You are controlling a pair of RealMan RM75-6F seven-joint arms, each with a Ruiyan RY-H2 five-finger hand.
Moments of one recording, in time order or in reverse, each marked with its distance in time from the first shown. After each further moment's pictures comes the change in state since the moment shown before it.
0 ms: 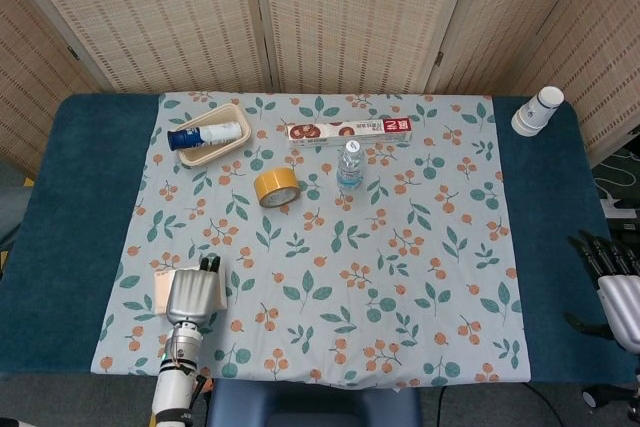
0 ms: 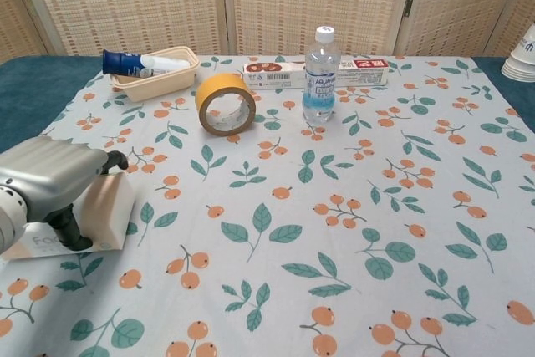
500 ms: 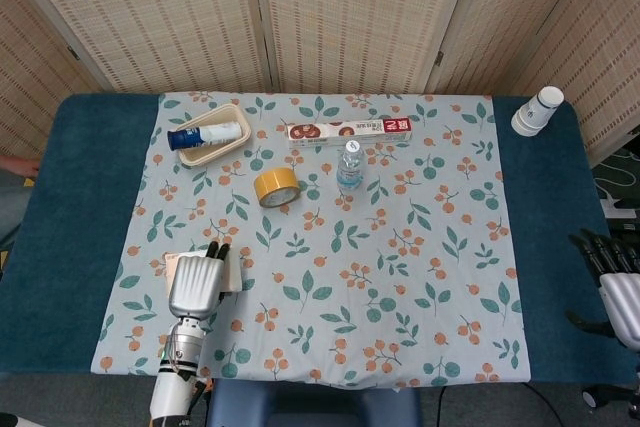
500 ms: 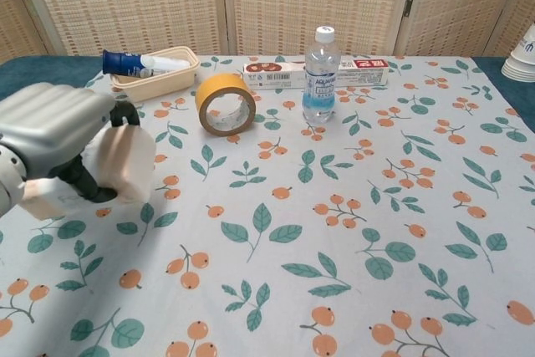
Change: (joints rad) left arm -0.023 0.025 0.032 -0.035 0.250 0.059 -0.166; right arm 0.006 0.001 0.005 0.004 0.015 -0.013 0.008
